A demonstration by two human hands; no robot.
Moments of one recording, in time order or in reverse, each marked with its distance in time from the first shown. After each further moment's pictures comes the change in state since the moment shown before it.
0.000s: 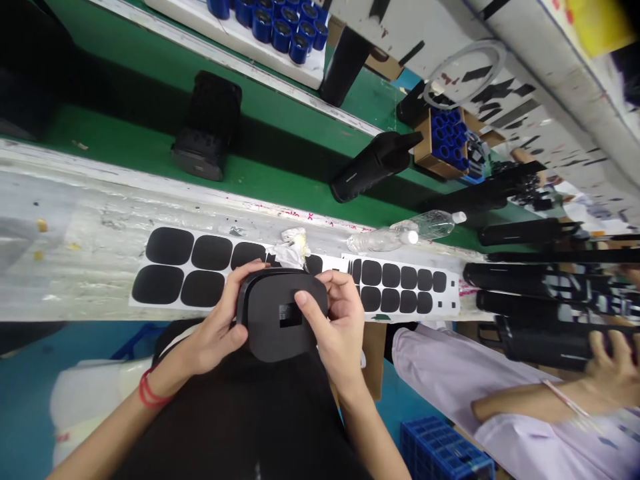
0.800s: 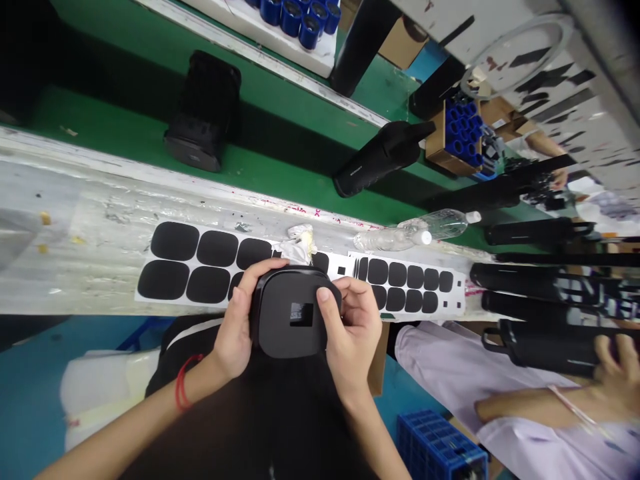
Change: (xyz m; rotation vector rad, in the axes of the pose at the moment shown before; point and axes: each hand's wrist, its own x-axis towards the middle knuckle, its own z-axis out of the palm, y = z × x) left_hand 0.019 0.024 0.043 -0.422 0.363 -0.005; right_hand -0.002 0.008 0.006 -0.152 0.151 -0.132
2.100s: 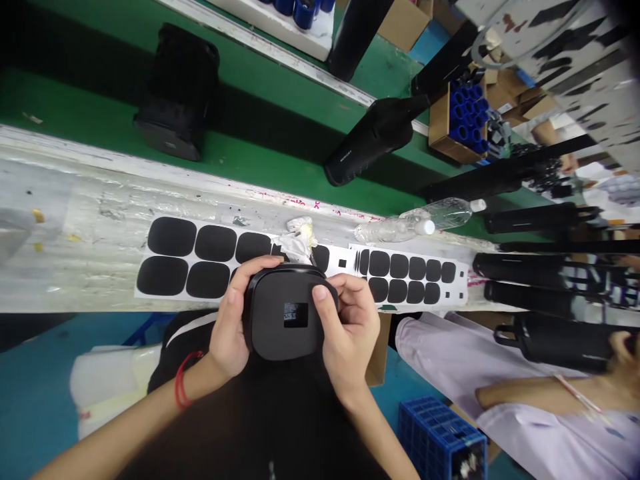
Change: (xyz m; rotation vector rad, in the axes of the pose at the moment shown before) left_hand -0.005 -0.008 -0.002 0.098 0.123 0.099; right_hand -0.006 -0.002 0.004 0.062 -0.002 0.012
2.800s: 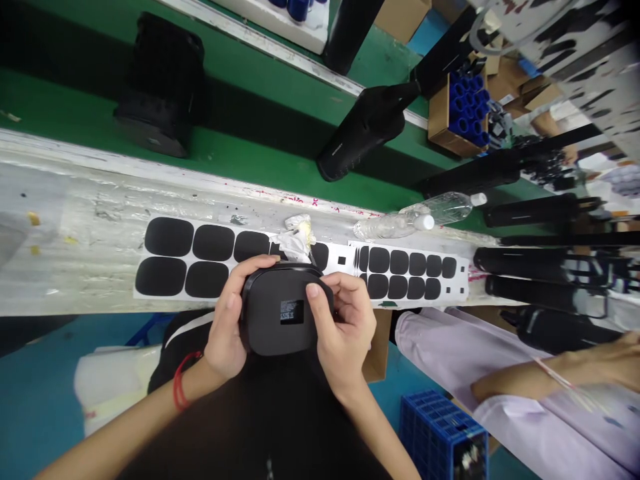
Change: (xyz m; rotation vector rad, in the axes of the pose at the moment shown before) left_hand 0.000 0.007 -0.001 0.024 -0.031 -0.021; right_hand -0.001 0.002 -0.001 -0.119 -0.015 -0.123
